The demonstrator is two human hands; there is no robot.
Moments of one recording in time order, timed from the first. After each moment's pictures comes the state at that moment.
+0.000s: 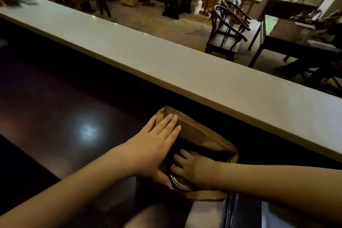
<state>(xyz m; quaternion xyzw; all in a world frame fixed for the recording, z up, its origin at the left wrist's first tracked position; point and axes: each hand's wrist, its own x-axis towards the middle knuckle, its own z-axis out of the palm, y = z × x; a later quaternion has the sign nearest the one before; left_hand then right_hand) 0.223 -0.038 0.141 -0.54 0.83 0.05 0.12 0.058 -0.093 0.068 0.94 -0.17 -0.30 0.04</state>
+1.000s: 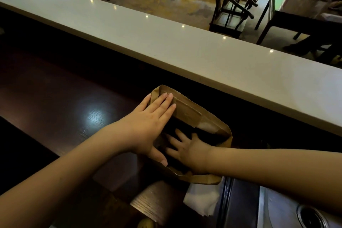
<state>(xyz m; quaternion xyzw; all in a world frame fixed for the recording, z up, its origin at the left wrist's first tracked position) 0.213 -0.039 0.145 -0.56 0.81 0.06 0.18 0.061 -0.076 0.066 0.91 -0.22 -0.36 0.03</state>
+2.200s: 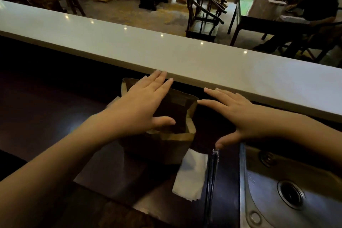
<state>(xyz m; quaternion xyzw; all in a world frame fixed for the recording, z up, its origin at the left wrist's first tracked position) 0.176 -0.025 0.193 -0.57 0.82 0.05 -0.06 -0.069 -0.065 0.198 0.89 -0.41 -0.15 -0.09</state>
